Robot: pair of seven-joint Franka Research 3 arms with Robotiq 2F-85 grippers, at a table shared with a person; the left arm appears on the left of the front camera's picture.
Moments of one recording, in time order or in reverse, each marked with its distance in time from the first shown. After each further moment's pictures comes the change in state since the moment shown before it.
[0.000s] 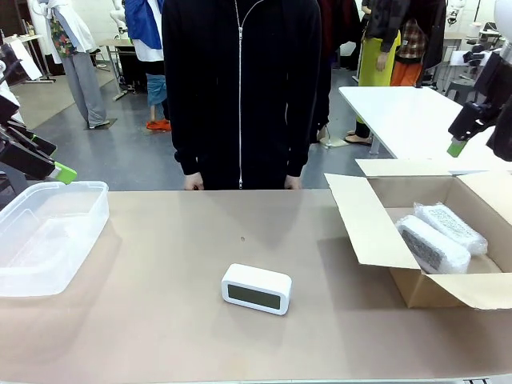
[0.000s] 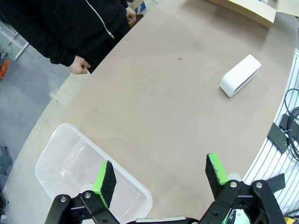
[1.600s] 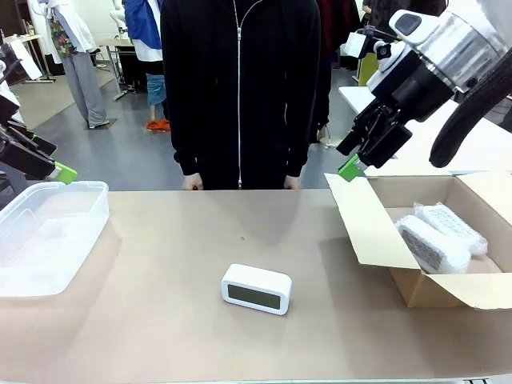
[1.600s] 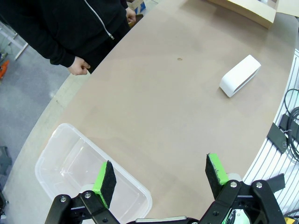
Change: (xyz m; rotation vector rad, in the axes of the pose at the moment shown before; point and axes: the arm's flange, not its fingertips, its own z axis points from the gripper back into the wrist) left arm 0.000 0.000 0.000 -0.001 -0.001 0.001; right arm -0.027 0.205 0.009 0.438 -0.323 0.945
